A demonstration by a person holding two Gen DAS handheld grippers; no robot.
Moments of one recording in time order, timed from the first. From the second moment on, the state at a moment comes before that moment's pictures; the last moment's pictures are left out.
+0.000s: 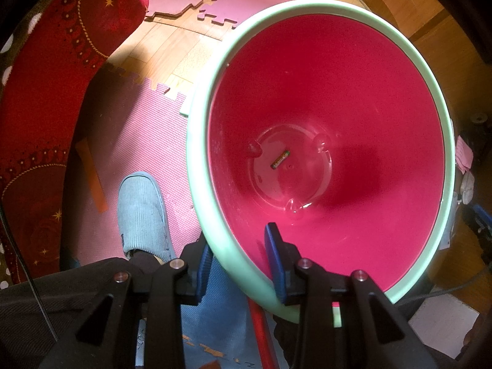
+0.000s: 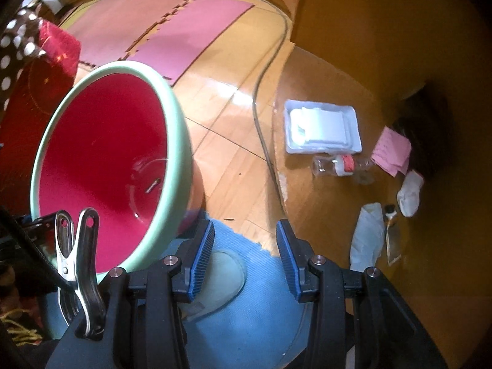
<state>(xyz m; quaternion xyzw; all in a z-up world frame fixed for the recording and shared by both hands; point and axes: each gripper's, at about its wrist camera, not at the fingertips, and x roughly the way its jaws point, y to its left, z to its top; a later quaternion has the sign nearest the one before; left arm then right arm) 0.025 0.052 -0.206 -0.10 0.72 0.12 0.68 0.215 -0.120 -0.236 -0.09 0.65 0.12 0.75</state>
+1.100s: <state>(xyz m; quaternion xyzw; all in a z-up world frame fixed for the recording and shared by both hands) 0.025 0.054 -0.206 -0.09 0.72 0.13 0.68 0.227 -0.208 -0.294 0.04 0.67 -0.02 0.74</state>
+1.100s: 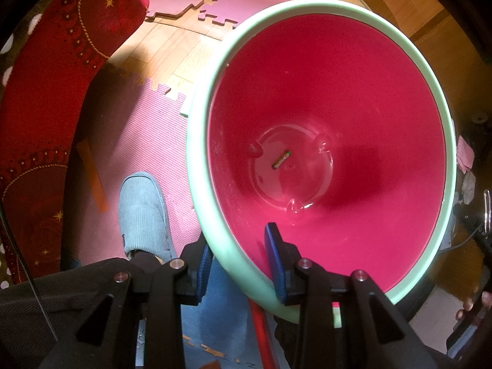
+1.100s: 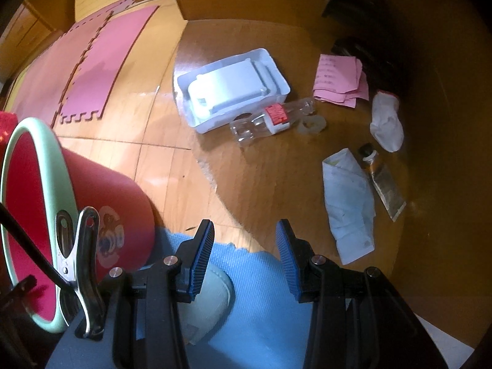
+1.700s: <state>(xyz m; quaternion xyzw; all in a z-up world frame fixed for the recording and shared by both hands) 0.025 0.054 -0.205 -0.09 0.72 0.13 0.68 0.255 -0.231 -0.307 0.12 0.66 -0.06 0.74</state>
